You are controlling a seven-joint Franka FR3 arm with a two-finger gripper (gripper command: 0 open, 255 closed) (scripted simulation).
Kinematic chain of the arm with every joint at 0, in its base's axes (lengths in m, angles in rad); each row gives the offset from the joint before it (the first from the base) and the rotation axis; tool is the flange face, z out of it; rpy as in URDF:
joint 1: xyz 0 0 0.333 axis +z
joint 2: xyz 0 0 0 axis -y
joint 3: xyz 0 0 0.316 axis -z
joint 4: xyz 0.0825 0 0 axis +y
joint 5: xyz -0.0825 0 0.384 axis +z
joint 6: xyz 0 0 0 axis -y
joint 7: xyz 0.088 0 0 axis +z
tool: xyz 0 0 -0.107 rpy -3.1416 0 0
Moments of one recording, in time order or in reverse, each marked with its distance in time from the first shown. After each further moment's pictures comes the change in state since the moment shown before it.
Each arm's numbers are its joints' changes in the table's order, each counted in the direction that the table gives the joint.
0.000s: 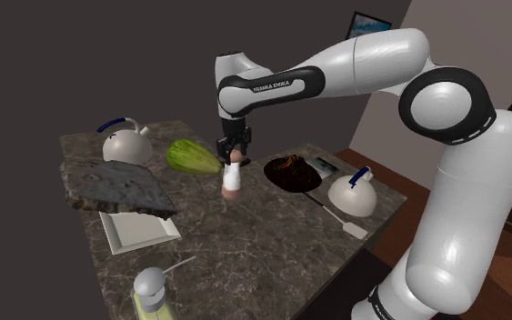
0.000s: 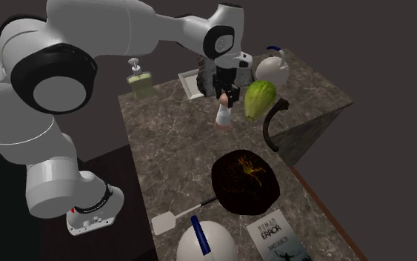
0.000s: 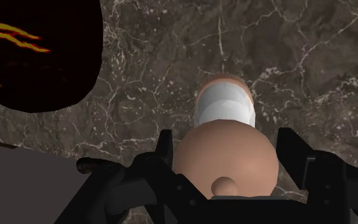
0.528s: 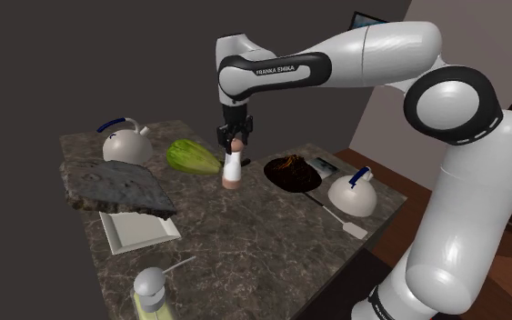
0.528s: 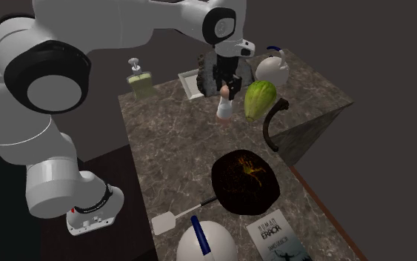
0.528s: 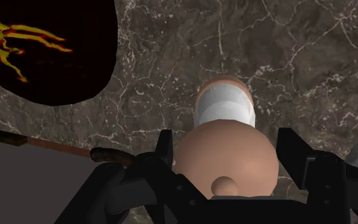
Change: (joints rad) arm 0.002 0.021 -0.003 -0.082 0.009 -0.102 0.015
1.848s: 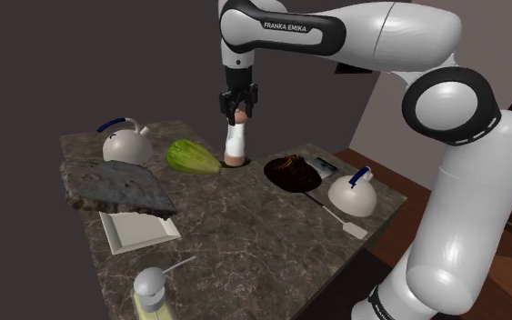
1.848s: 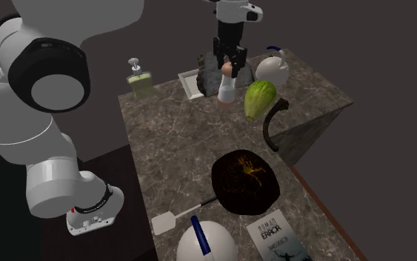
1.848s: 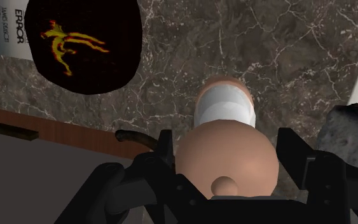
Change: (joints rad) arm 0.012 -0.009 -0.004 -0.280 0.003 -0.269 0.033
